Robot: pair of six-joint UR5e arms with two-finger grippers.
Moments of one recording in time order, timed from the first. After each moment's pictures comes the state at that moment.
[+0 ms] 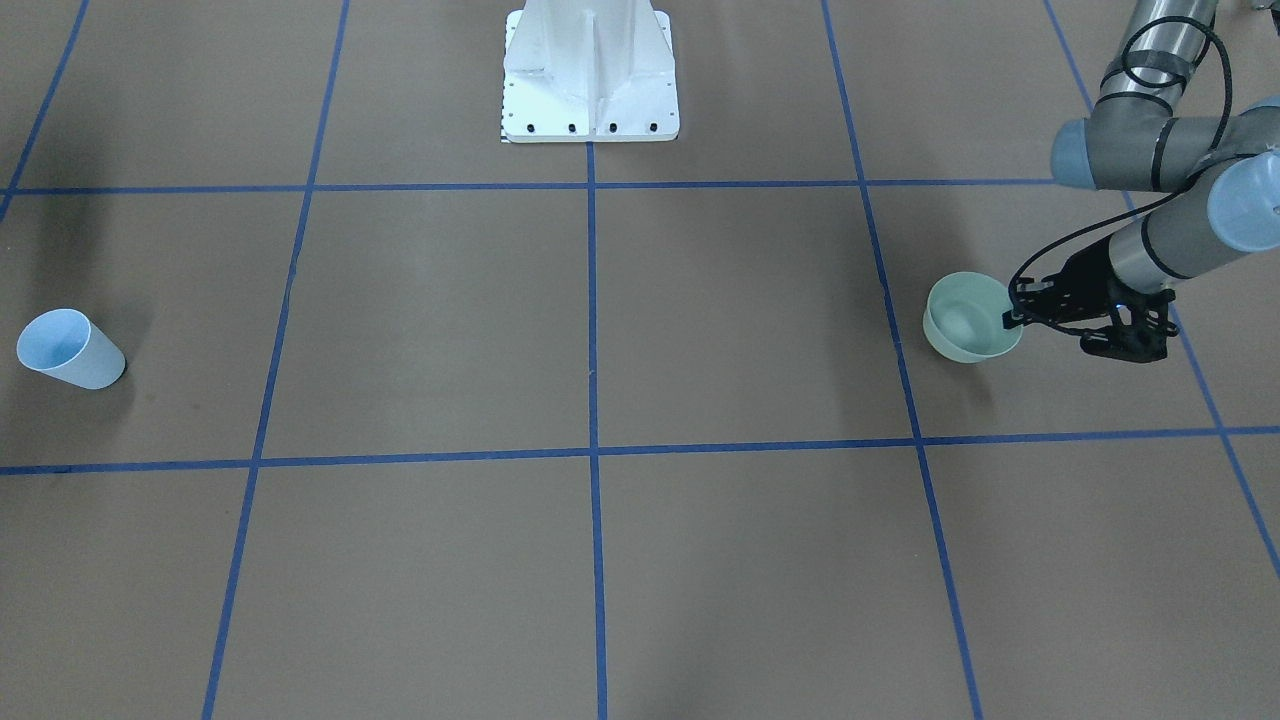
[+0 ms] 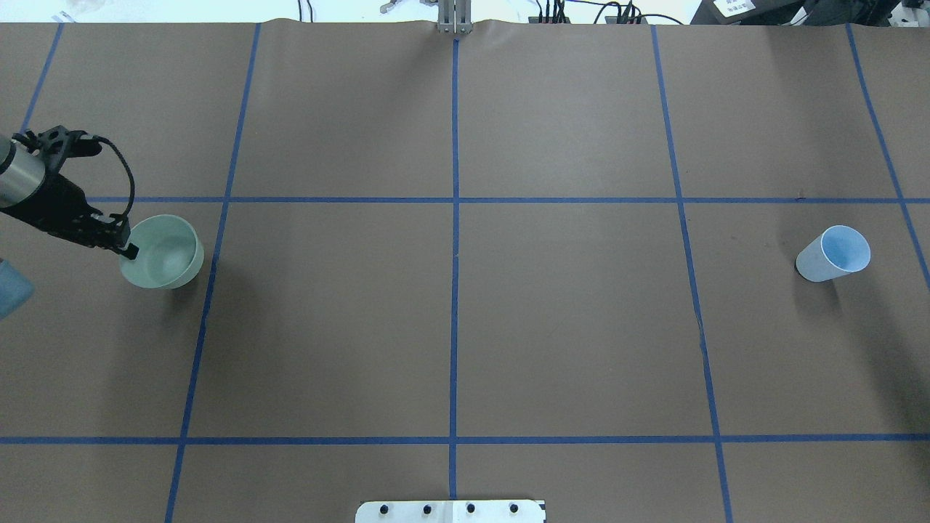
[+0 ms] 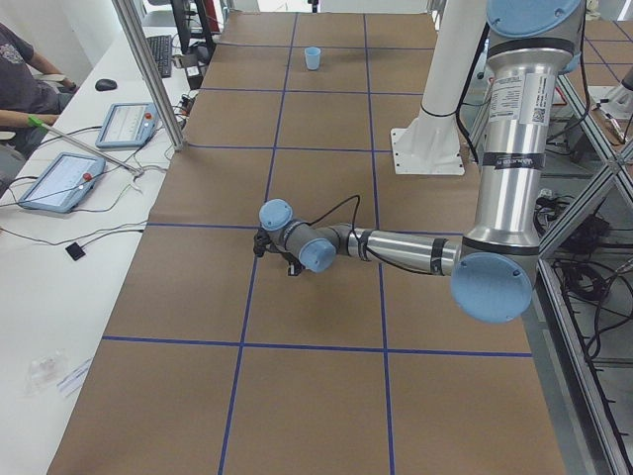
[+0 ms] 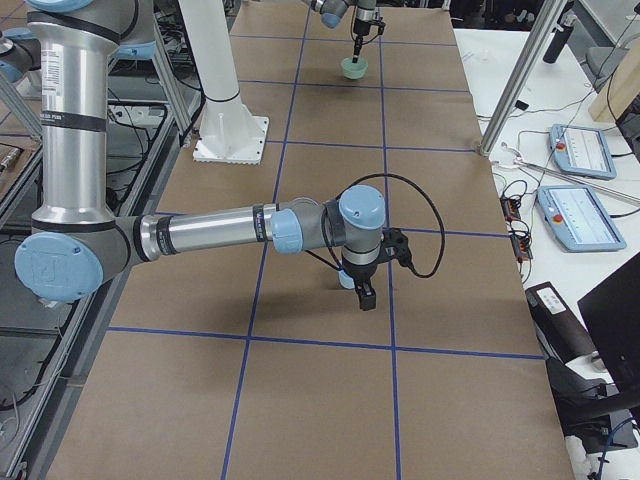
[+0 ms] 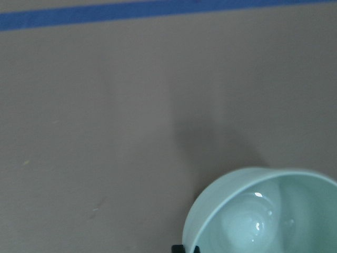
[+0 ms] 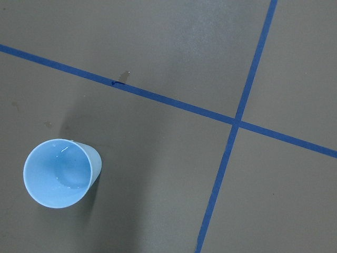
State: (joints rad) left arm -1.00 -1.76 -1.57 -2.04 -2.46 -0.77; right arm 1.47 -1.65 1.81 -1.53 2.31 -0.10
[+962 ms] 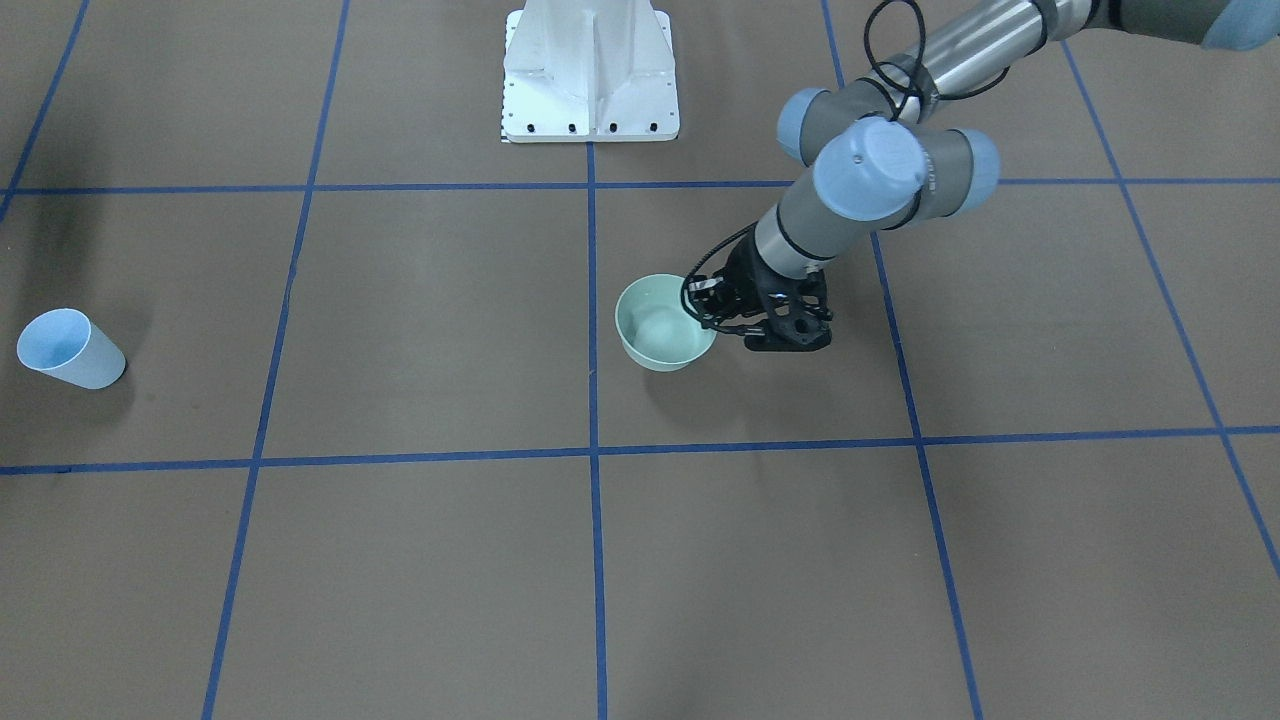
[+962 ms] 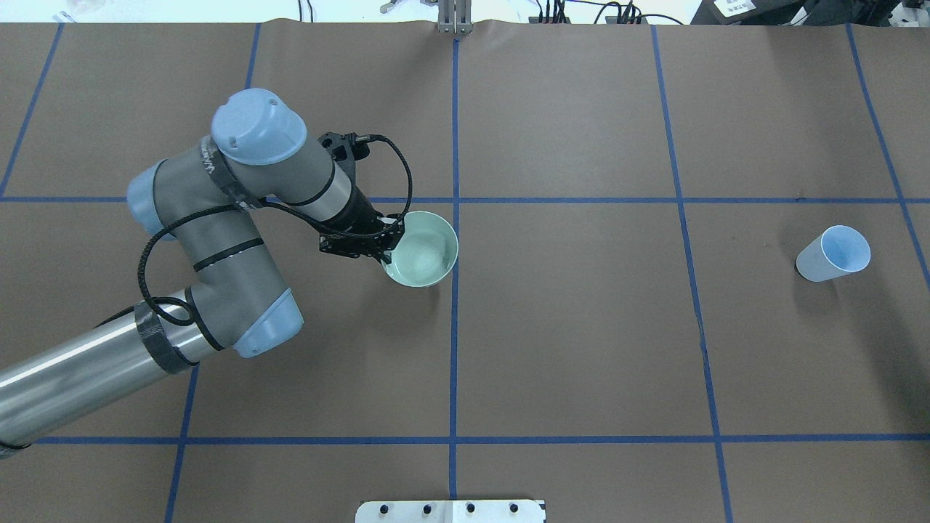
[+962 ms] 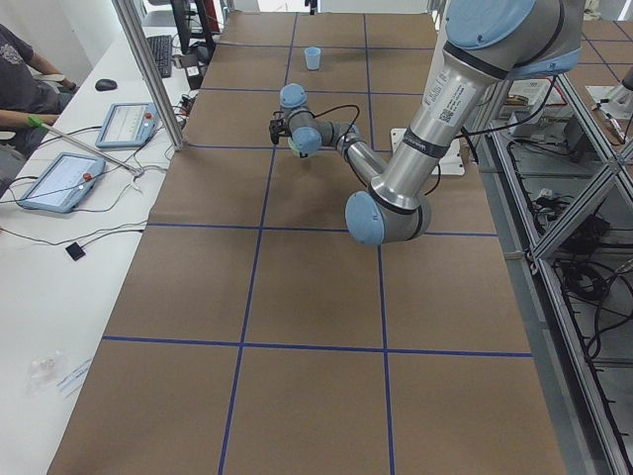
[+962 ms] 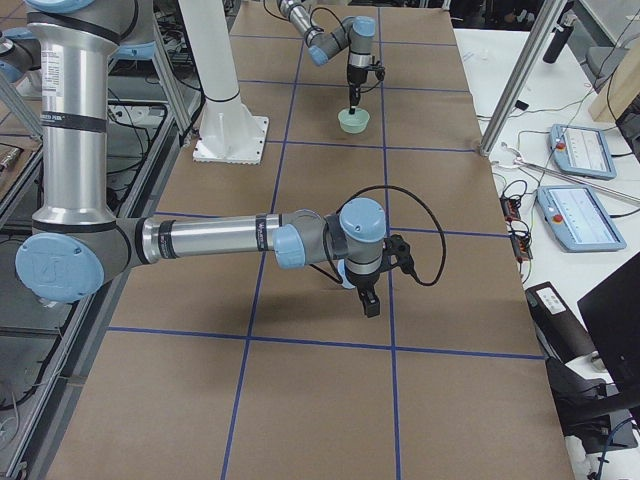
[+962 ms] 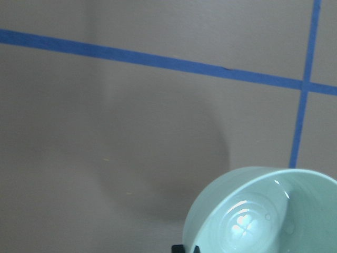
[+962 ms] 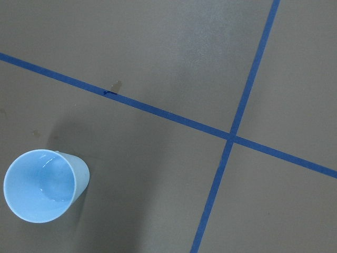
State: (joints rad) left arm -0.64 -2.24 -1.52 -1.90 -2.16 -1.32; right arm 1.47 -1.65 1.75 -1.43 2.35 -0.09
